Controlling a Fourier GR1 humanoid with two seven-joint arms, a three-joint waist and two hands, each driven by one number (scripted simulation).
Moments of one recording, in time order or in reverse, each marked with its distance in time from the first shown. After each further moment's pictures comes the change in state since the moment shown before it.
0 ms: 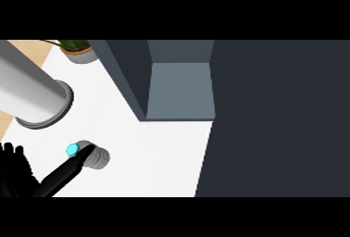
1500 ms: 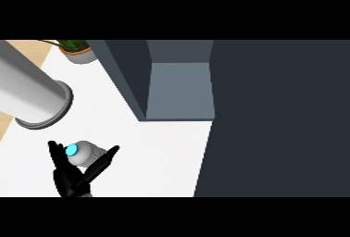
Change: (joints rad) left arm -0.184 -0.025 0.105 0.778 0.583 -0.127 -0.772; right arm -0.017 -0.065 0.057 0.004 0.015 -0.096 -0.034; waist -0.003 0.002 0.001
